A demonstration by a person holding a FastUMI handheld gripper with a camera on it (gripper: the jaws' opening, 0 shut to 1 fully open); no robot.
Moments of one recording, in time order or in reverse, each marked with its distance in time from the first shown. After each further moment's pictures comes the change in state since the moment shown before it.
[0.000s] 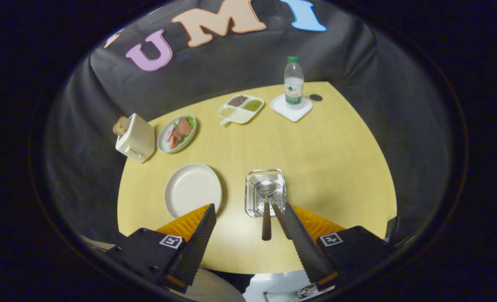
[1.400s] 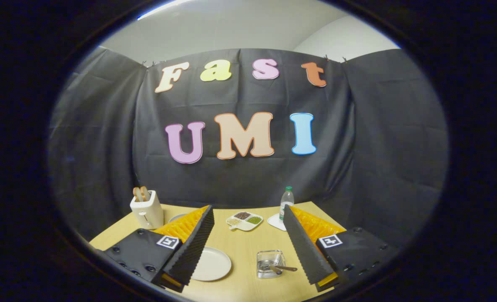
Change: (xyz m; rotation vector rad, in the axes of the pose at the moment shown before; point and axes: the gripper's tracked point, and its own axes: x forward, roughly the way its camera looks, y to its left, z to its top) arm -0.152 0.069 0.067 -0.101 -0.836 -0.094
